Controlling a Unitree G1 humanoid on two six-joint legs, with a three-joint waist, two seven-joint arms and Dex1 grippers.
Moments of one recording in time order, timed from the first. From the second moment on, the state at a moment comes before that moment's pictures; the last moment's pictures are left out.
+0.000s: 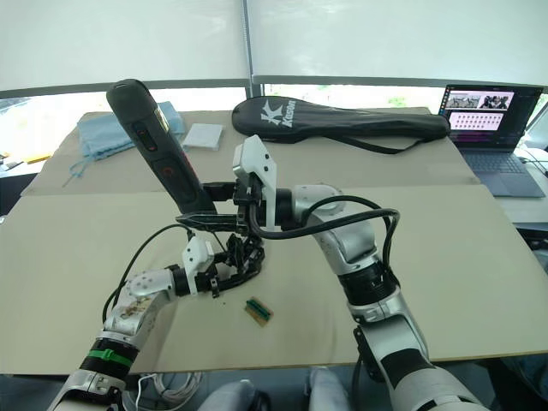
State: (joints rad) left arm -0.29 0.40 -0.13 0.23 -0.24 0.00 -1.00; right arm -0.84 -0.20 0.23 -0.03 0.45 0.50 1.03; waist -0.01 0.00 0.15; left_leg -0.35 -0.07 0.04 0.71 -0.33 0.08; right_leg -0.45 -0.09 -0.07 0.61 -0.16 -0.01
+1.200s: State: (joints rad) left arm -0.29 0.40 -0.13 0.22 -0.24 0.00 -1.00; right arm -0.84 -0.19 0.23 -0.04 0.46 0.53 1.02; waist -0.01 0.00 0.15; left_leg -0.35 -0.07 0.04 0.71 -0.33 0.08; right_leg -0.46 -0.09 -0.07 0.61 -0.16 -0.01
